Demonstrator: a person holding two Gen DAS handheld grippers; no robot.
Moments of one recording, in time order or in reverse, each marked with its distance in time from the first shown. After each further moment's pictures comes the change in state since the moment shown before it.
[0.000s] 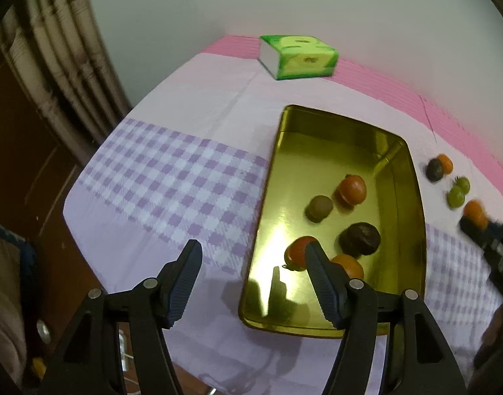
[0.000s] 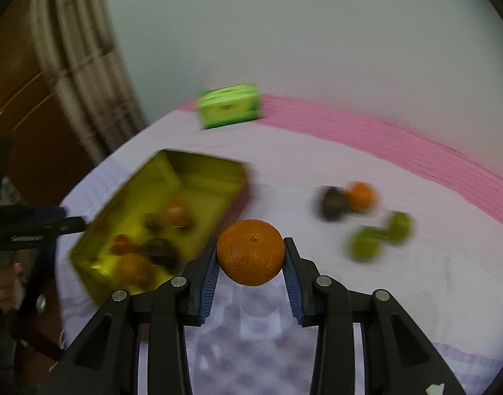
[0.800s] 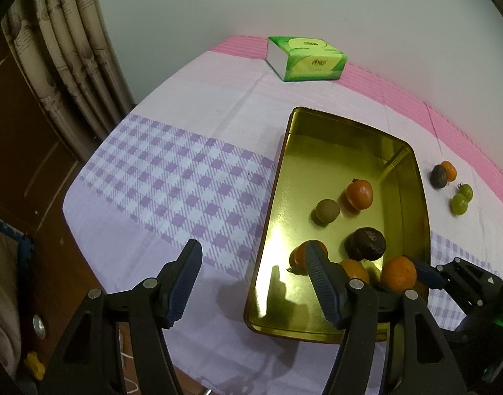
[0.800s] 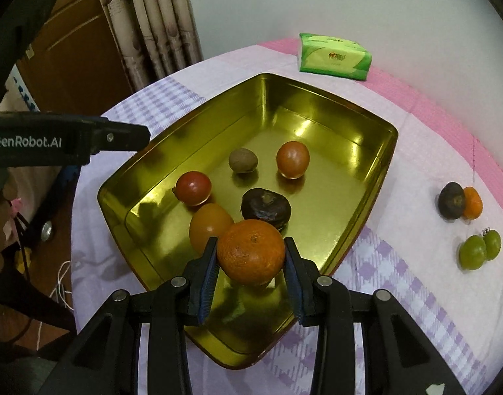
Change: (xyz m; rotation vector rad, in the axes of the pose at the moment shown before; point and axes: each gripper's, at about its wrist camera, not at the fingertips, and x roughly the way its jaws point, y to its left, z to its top) left arm 0.004 0.005 -0.001 -0.012 -0.002 0.007; right arm 0.060 0.081 -0.021 -0.216 0.182 0.051
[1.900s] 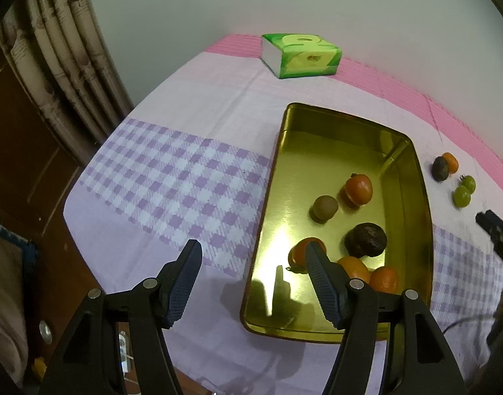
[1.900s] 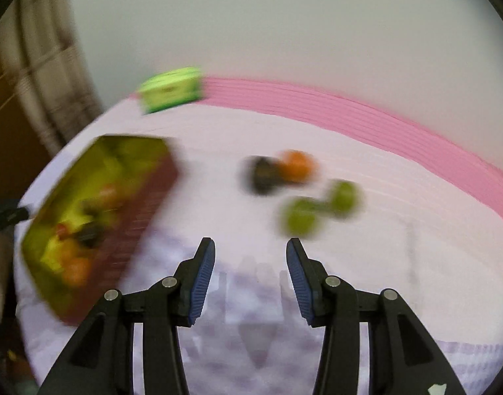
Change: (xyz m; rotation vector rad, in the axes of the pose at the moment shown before) left arm 0.004 -0.010 -0.001 0.040 -0.003 0.016; right arm -0.067 -0.169 -0.060 0.394 -0.124 -0.294
